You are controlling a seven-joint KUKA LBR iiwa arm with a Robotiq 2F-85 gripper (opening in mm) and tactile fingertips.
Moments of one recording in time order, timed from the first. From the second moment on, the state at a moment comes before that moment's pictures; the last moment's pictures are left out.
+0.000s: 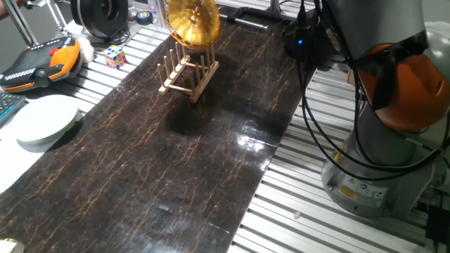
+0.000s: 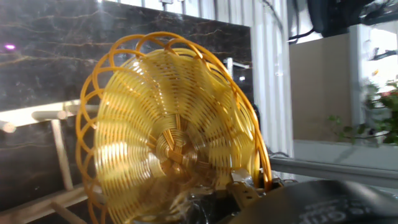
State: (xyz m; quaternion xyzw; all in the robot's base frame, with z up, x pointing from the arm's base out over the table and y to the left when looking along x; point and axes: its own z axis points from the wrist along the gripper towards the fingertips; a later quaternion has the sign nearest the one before) arm 0.619 -0.258 0.296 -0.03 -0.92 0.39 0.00
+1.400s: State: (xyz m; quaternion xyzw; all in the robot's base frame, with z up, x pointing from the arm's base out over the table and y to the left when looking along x) arm 0.613 -0.233 0.290 -0.05 -0.91 0.40 -0.01
